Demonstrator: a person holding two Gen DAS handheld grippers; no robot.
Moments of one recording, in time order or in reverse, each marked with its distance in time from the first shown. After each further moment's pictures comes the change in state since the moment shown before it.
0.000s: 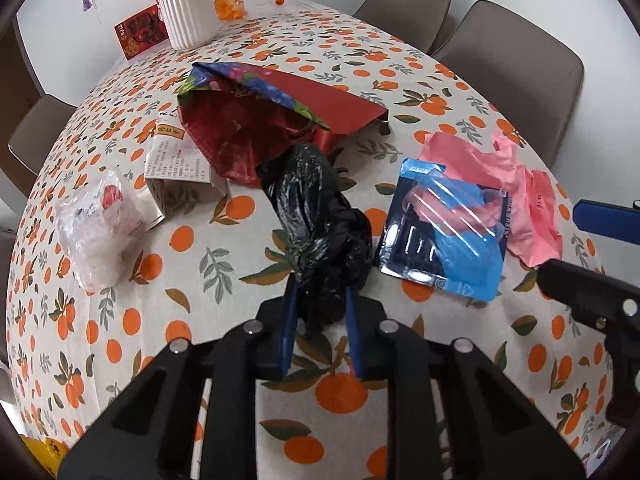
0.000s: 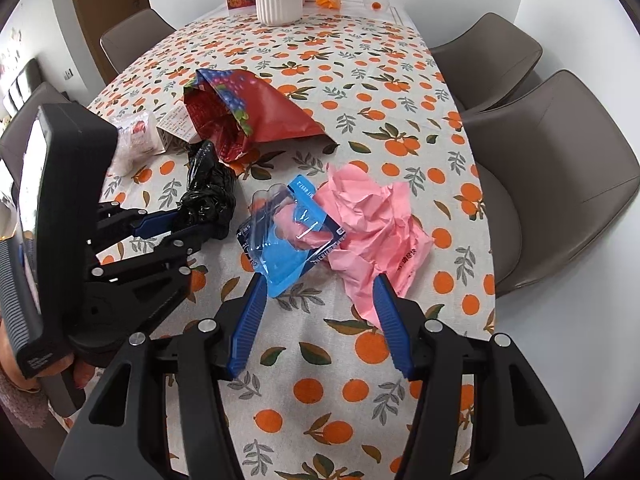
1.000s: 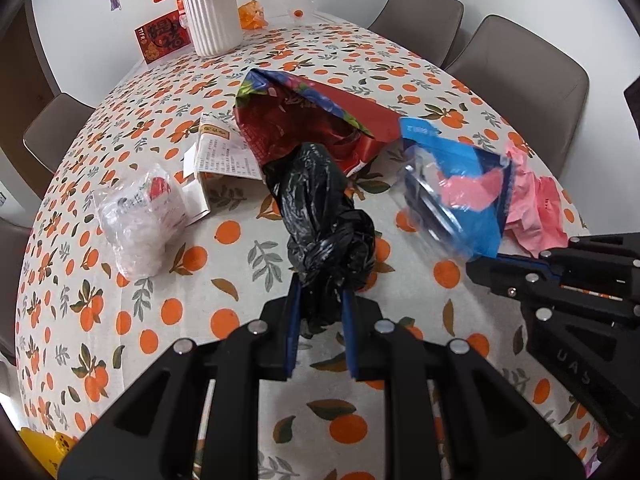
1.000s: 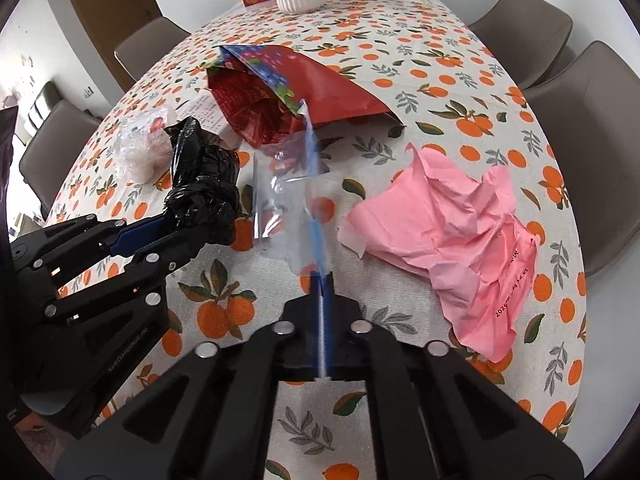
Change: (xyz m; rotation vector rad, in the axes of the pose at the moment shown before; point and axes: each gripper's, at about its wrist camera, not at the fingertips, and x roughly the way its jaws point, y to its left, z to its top) left arm -0.018 0.023 -0.008 -0.023 -0.043 0.032; right arm 0.047 0.028 0.004 0.058 0.006 0.155
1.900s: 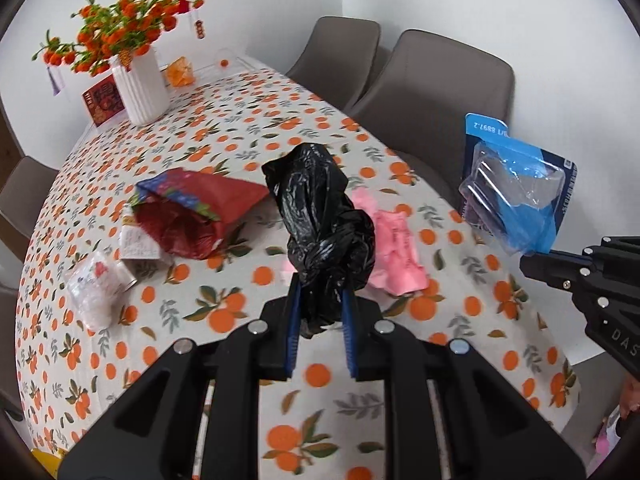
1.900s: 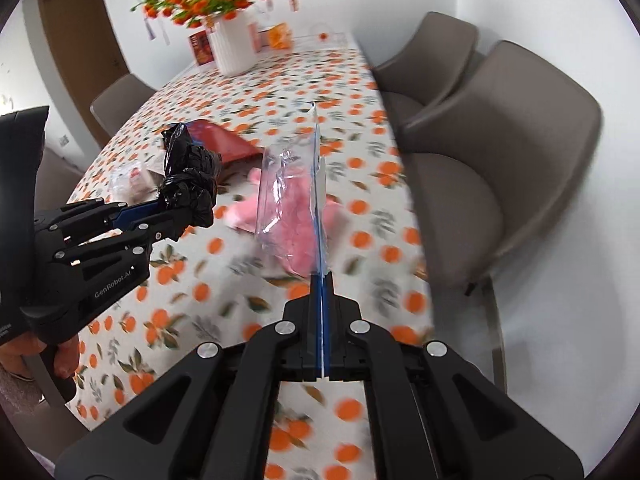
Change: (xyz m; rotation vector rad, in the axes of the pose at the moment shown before) left arm -0.058 -0.110 0.021 0.164 -0.109 -0.139; right arm -0.130 -0.099 -0.070 0.125 -0.167 -0.125
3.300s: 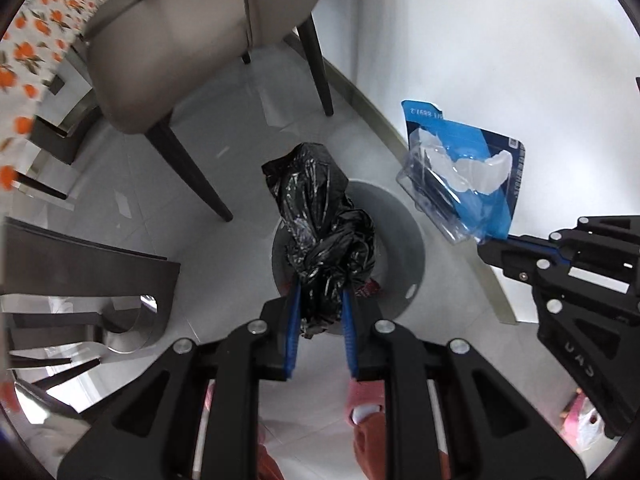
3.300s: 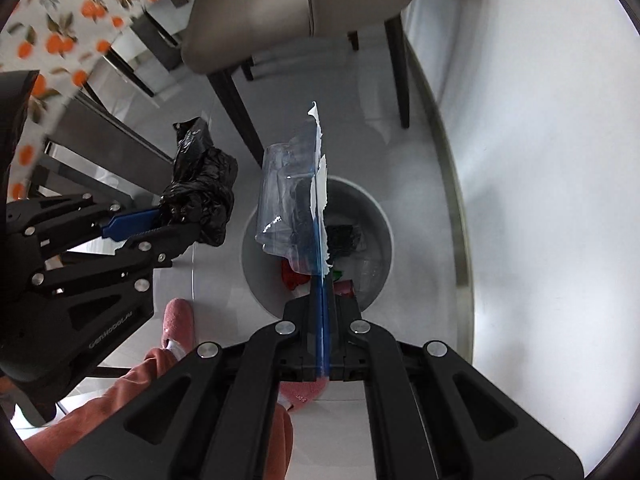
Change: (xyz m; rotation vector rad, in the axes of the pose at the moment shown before) left arm 0.294 -0.392 -0.182 0.044 0.449 -0.071; right arm 0.169 -0.354 -0.288 0.060 0.405 0.009
